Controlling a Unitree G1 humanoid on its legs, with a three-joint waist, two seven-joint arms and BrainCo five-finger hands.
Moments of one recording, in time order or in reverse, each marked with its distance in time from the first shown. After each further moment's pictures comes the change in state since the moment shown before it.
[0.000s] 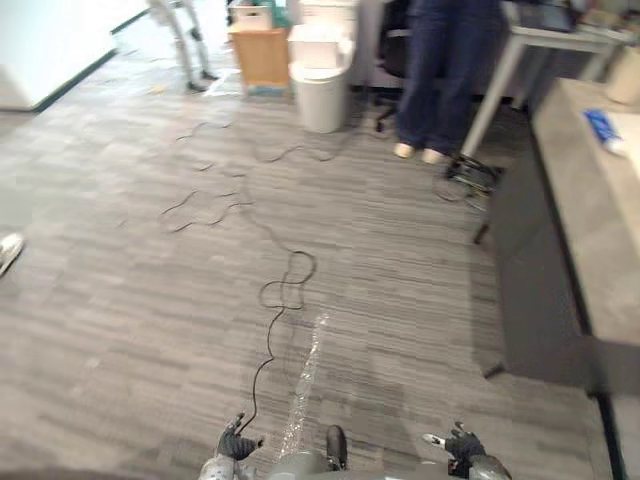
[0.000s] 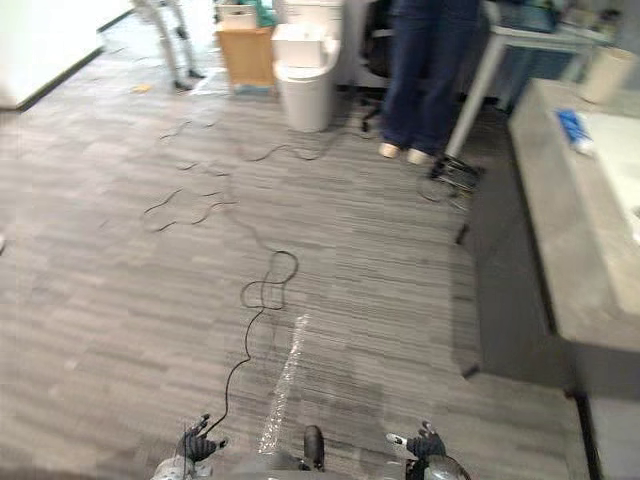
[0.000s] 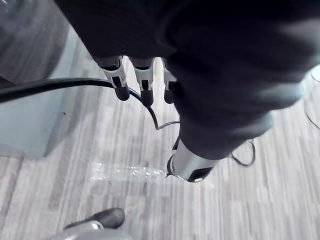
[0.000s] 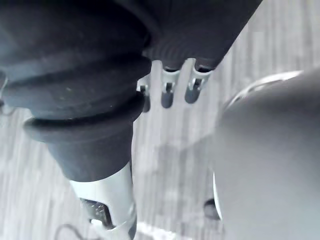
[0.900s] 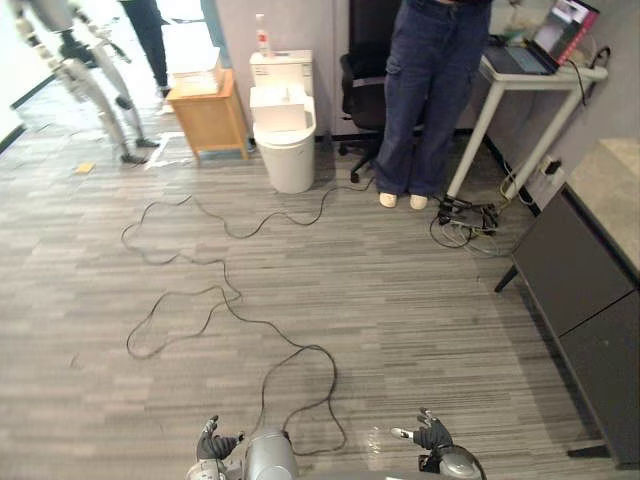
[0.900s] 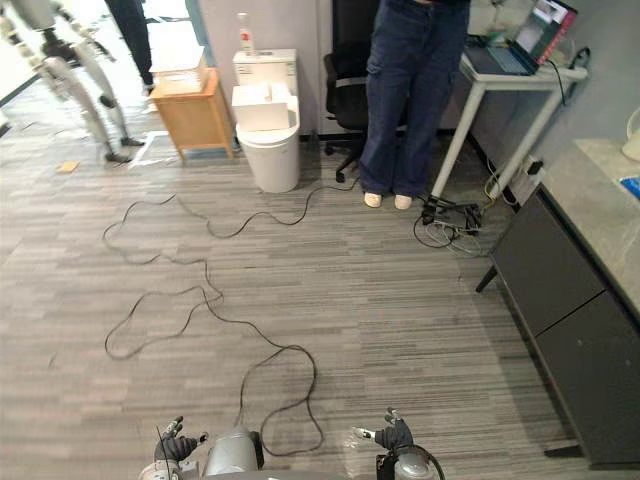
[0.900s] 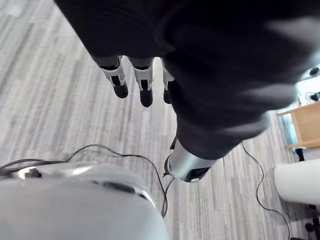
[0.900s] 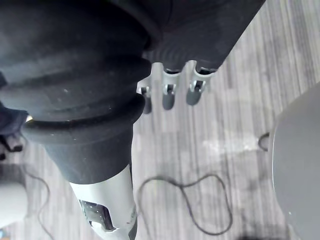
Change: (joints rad) left arm 0.008 -0.104 0.205 -0.102 -0.040 0.012 0.019; right arm 0.016 0.048 0.169 -0.065 -0.059 -0.015 0.002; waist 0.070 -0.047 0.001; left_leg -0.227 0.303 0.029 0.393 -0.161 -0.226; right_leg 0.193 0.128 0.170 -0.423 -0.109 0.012
